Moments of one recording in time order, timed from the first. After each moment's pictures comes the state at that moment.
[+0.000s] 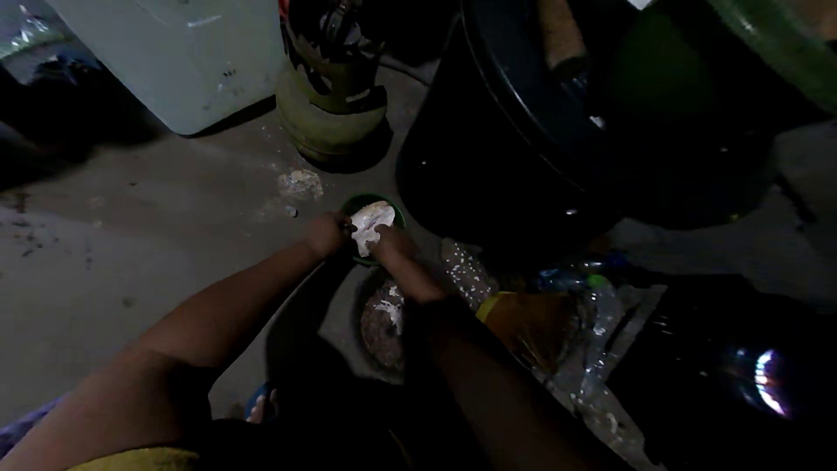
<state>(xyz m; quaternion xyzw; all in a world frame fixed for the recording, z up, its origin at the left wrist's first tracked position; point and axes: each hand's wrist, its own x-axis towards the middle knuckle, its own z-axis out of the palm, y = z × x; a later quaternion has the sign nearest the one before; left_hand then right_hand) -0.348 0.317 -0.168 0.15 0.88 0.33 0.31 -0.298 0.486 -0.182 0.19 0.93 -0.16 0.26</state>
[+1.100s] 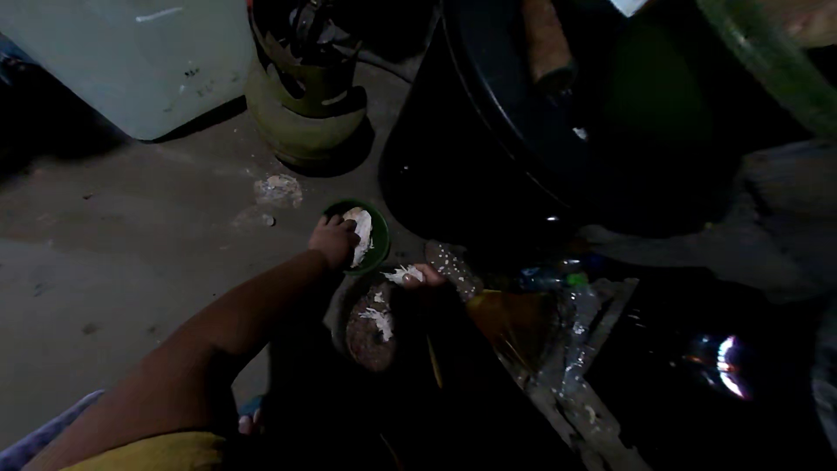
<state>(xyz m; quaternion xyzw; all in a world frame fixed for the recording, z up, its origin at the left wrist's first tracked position) -0.353 0.372 -0.216 0.39 0.89 0.12 0.21 -0.193 0.565 -0.136 0.28 0.82 -0.47 0.18</state>
